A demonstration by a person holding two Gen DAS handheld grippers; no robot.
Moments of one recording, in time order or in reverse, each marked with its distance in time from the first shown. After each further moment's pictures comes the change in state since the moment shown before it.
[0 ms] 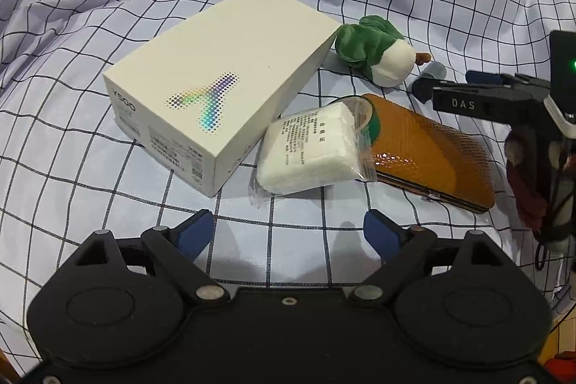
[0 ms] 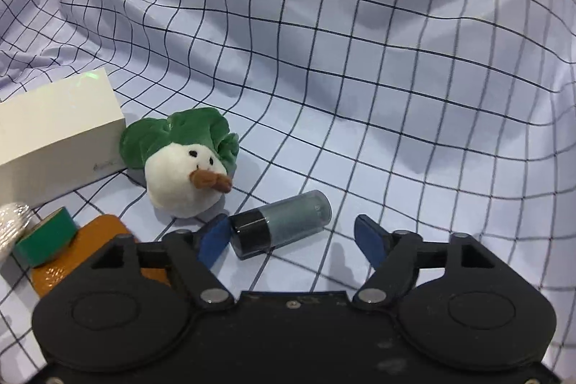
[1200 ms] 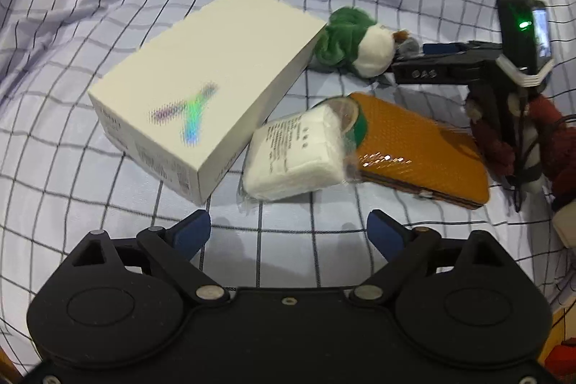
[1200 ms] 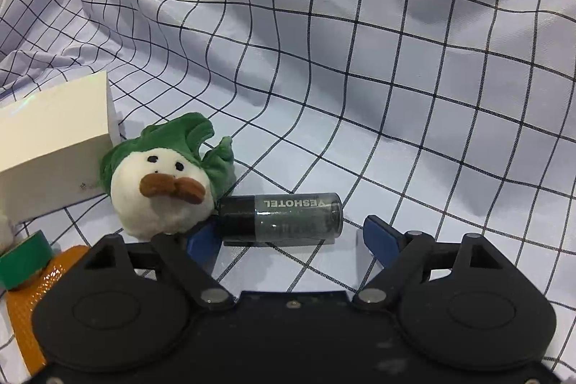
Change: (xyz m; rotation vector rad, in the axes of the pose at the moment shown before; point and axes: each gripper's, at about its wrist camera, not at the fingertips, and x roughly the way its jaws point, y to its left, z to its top) left arm -0.005 -0.011 0.004 0.057 -0.002 -0.004; right arm 0.047 -0.020 0.020 -0.046 -0.005 0.190
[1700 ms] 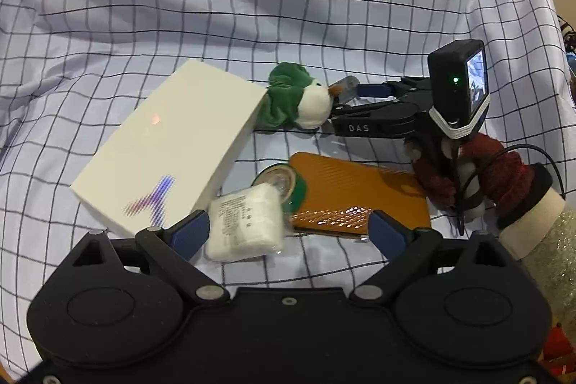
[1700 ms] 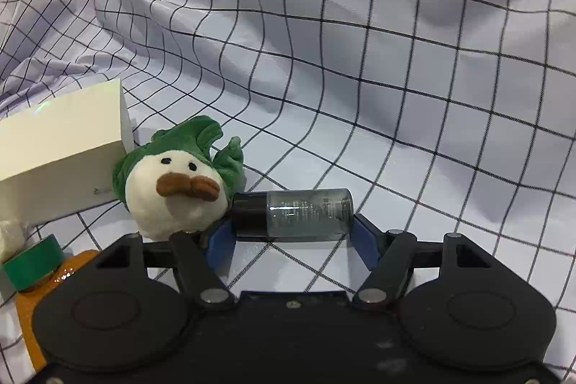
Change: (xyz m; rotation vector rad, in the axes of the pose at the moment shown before) left arm -0.025 -0.028 0.031 0.091 -0.059 -0.091; right arm -0.007 -0.006 -0.005 0.013 -0.025 0.050
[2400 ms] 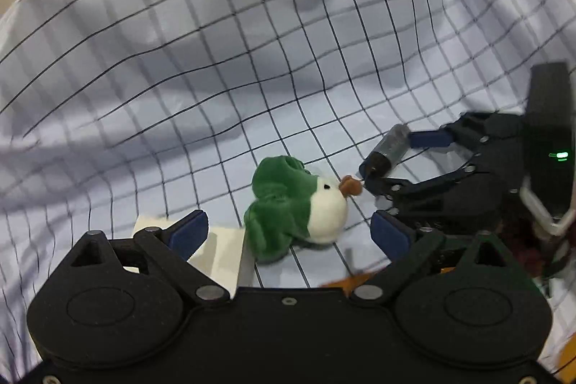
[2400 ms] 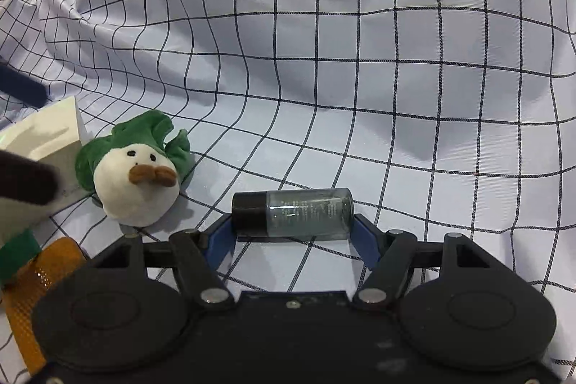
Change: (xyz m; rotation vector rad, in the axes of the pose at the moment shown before) left arm 0.087 -0.035 0.087 0.415 -0.050 0.097; right arm -0.018 -0.019 -0.026 0.167 -0.023 -0.132
